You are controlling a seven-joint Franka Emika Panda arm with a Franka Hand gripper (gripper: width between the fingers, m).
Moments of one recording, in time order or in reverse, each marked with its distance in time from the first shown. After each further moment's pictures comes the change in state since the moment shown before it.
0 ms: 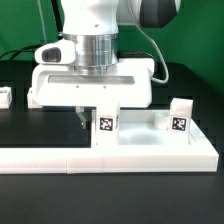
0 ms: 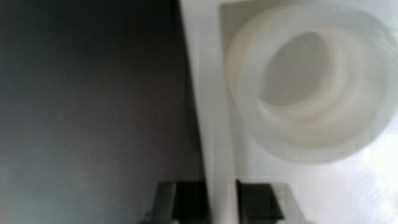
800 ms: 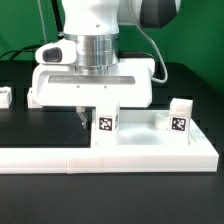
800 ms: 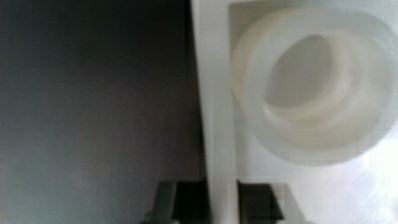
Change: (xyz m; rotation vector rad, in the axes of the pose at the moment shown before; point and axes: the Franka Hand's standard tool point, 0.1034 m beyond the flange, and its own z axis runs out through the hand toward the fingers) arm 0.000 0.000 0.000 -0.005 -0.001 -0.014
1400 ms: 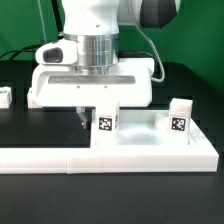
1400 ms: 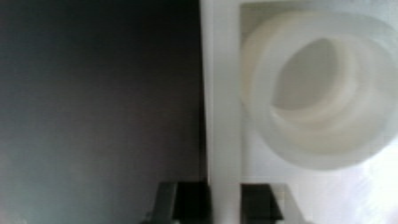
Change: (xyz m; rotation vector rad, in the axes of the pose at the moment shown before) arm 0.001 0.003 0.000 -0.010 -0.001 -0.146
